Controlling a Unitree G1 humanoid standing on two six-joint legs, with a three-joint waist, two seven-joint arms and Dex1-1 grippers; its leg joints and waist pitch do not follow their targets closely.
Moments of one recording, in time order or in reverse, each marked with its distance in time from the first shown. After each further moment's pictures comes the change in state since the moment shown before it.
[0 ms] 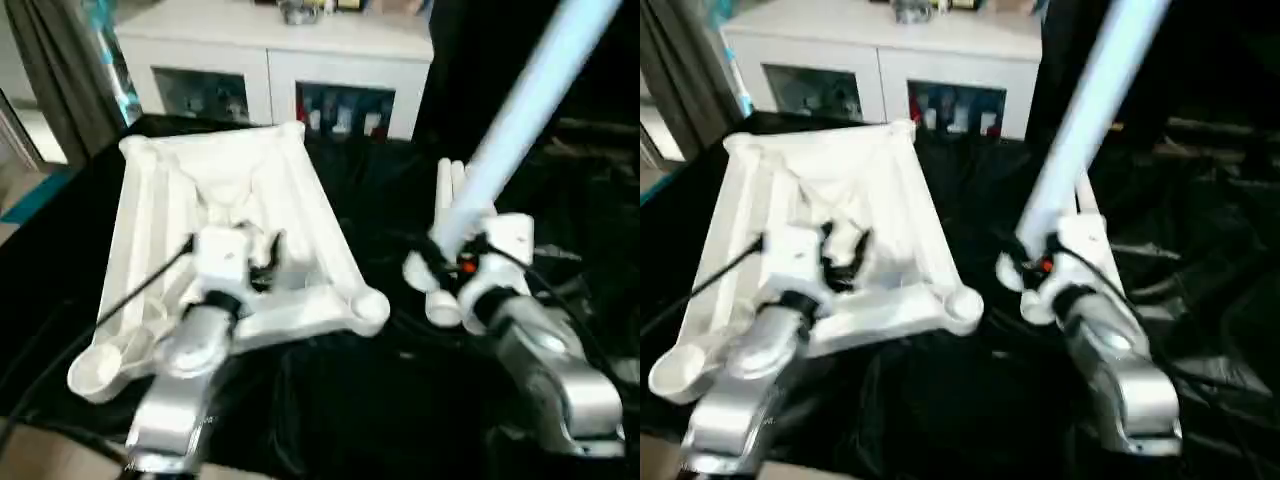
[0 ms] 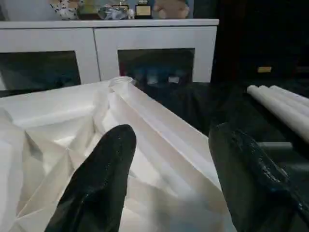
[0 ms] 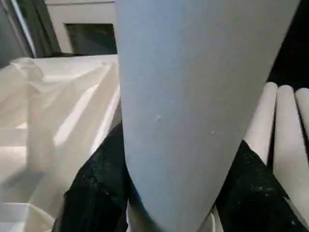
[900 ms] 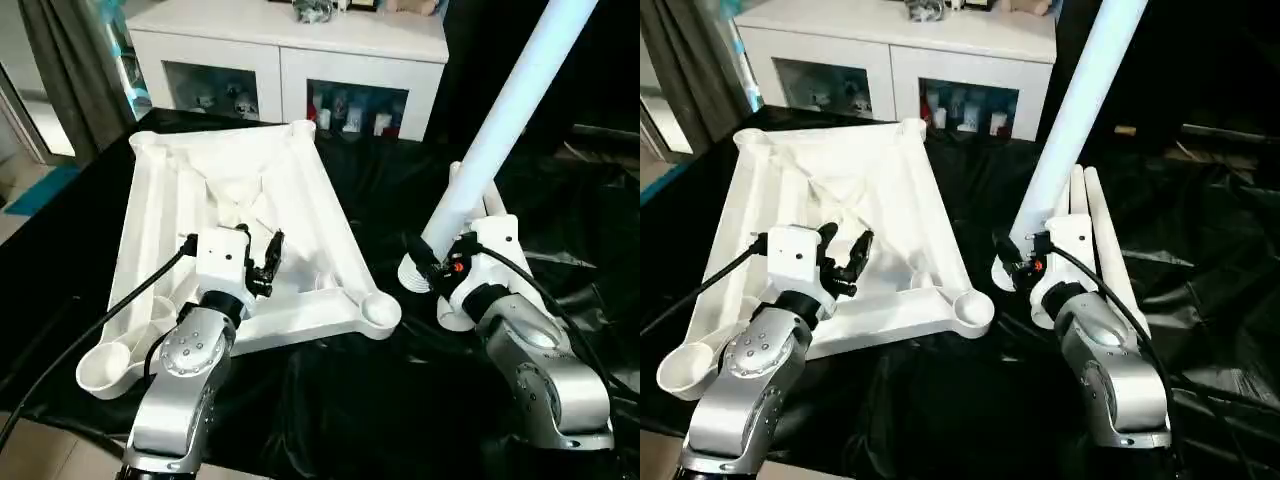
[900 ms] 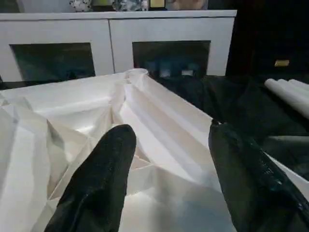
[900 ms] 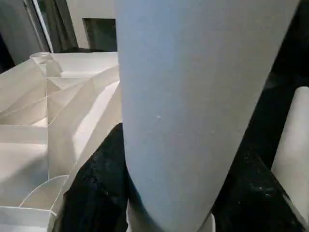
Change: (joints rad) left arm 0.006 0.001 0.018 0.001 -0.004 0.014 -0.011; right arm -0.020 0.007 0.027 0.013 -0.010 -0.002 0.007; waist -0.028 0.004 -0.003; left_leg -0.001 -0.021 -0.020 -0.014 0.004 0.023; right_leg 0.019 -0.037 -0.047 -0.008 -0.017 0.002
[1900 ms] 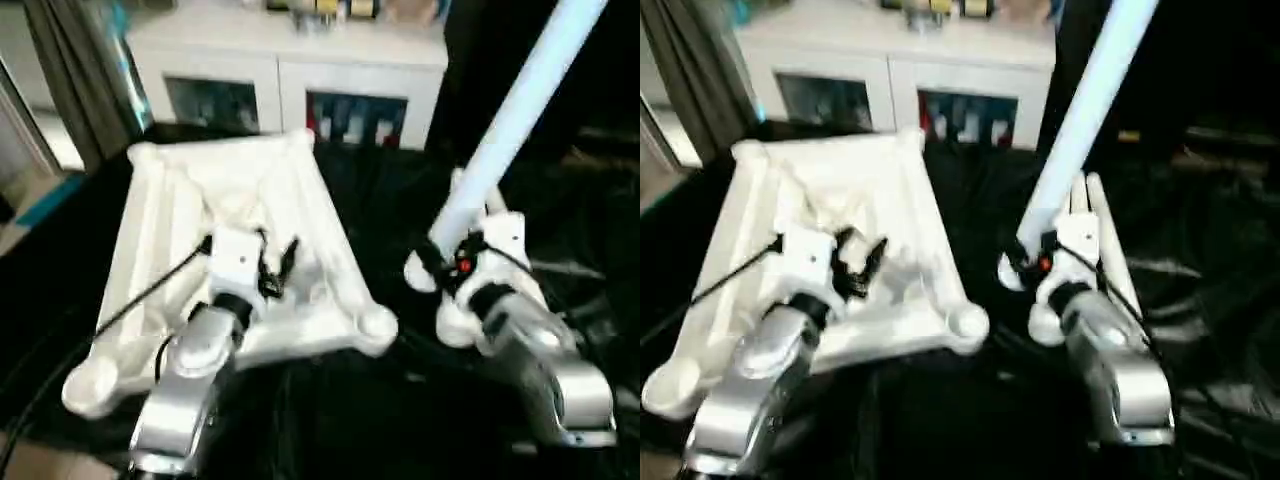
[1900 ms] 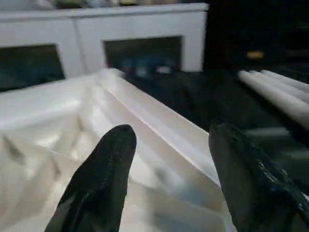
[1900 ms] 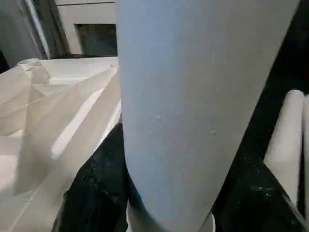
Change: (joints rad) left arm 0.004 0.034 -0.038 -0.002 -0.029 0.025 -0.100; right arm -0.012 -0.010 -0.013 0.031 0.002 -0.013 0.020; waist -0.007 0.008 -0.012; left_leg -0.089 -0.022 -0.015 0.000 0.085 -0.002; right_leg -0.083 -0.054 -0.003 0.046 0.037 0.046
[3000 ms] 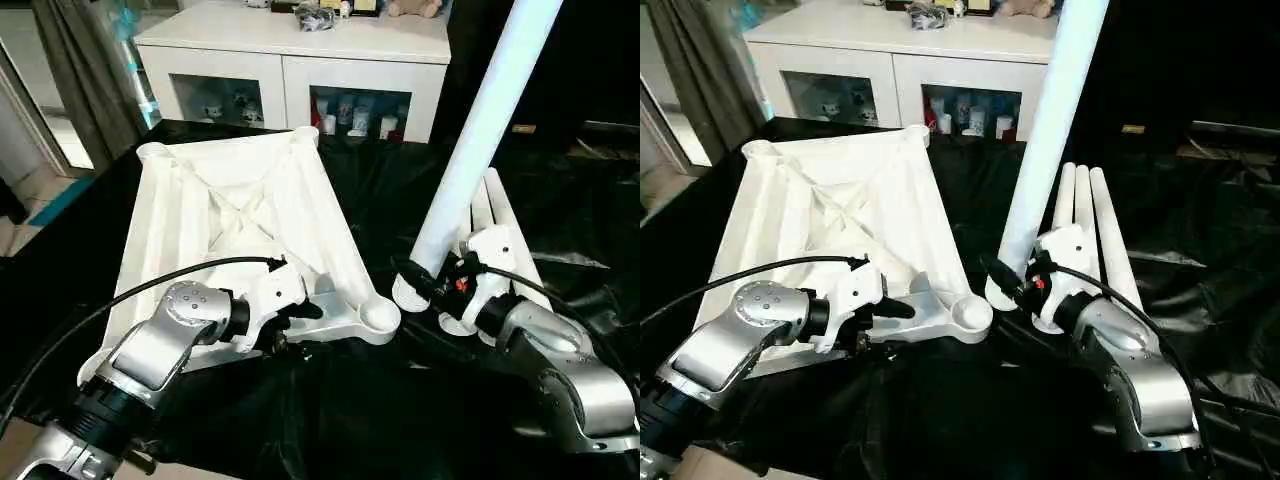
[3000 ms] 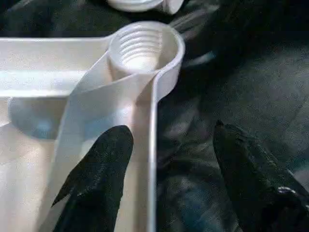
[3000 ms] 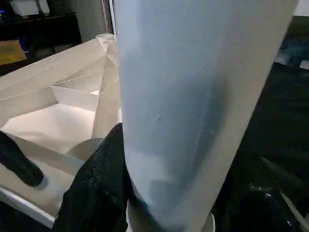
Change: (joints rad) left arm -0.300 0.374 -0.292 0.292 -0.076 0.086 -0.837; right arm 0.036 -0.141 0.050 0.010 0.044 -0.037 0.252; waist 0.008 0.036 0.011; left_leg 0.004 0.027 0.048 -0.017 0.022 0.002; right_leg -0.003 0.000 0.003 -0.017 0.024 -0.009
